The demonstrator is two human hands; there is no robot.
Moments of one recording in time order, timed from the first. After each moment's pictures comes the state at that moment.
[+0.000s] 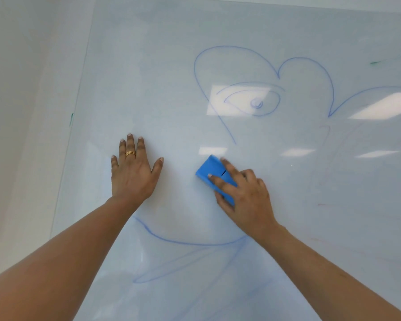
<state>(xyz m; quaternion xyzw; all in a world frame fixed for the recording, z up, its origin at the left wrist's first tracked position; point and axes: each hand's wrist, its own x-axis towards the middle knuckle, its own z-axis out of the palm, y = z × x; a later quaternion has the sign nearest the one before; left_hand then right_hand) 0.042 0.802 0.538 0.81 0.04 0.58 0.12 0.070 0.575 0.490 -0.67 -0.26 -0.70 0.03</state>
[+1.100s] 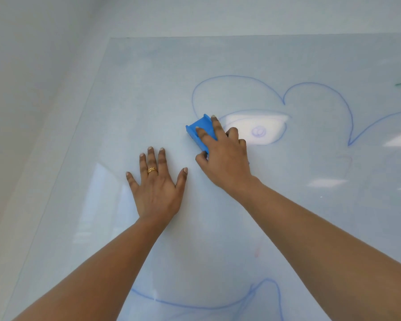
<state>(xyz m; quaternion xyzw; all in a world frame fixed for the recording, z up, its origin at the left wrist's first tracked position) 0.075 0.734 0.573 0.75 0.09 0.64 0.14 0.068 0.601 0.633 -0.71 -0.23 -0.67 0.04</state>
